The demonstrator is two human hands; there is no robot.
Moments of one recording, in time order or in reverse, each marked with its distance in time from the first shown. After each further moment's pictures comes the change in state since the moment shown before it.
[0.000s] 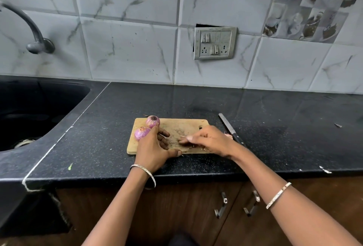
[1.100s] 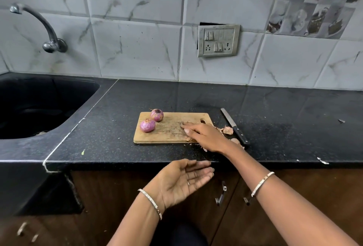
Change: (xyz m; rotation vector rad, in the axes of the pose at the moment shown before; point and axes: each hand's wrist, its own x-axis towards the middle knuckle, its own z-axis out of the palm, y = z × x) left_hand -0.094 0.048 0.024 -1.289 -0.516 -0.954; right_hand 0.007 0.002 0.025 -0.298 0.105 -0.045
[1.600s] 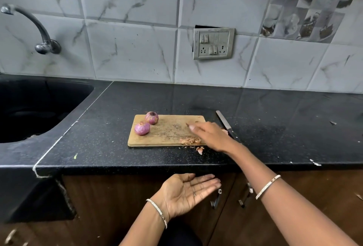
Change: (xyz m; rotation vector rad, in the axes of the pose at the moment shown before) left_hand 0.034 -0.019 -0.017 -0.263 -0.086 -0.257; right_hand -0.021 -0.007 -0.029 0.033 0.013 0.121
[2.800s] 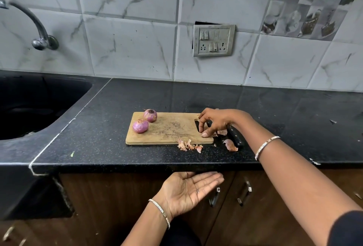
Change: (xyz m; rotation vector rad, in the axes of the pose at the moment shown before) left_hand 0.009 -0.003 0.001 -0.063 -0.069 -0.022; right_hand 0.044 0.017 -0.057 -0.284 -0.426 0.095
